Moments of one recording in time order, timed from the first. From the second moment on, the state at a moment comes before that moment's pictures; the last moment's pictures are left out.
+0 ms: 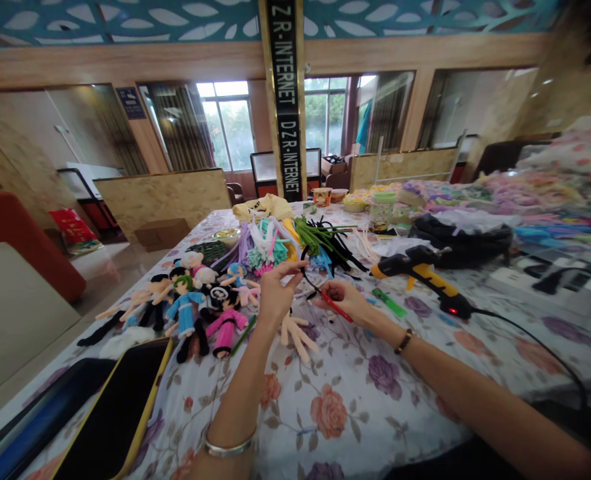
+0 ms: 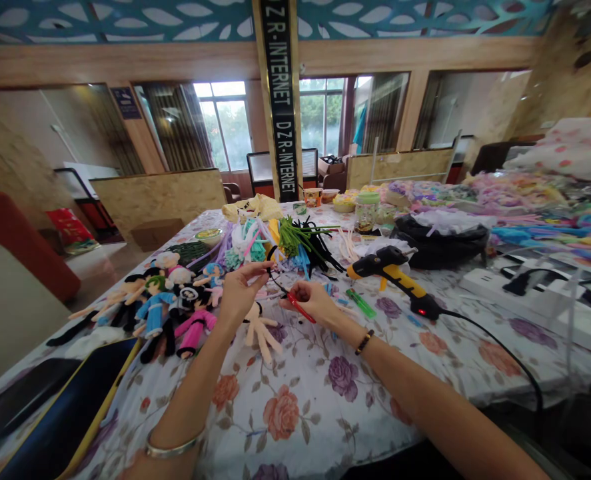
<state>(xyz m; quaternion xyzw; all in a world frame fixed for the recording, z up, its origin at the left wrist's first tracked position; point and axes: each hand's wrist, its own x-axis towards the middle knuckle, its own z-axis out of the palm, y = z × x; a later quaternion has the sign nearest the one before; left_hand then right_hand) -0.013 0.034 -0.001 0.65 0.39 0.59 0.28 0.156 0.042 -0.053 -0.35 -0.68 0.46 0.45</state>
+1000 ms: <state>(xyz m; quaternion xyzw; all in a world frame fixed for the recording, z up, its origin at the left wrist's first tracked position) -0.012 0.033 -0.001 0.65 0.39 0.59 0.29 0.156 0.036 -0.045 -0.36 -0.70 0.43 0.45</state>
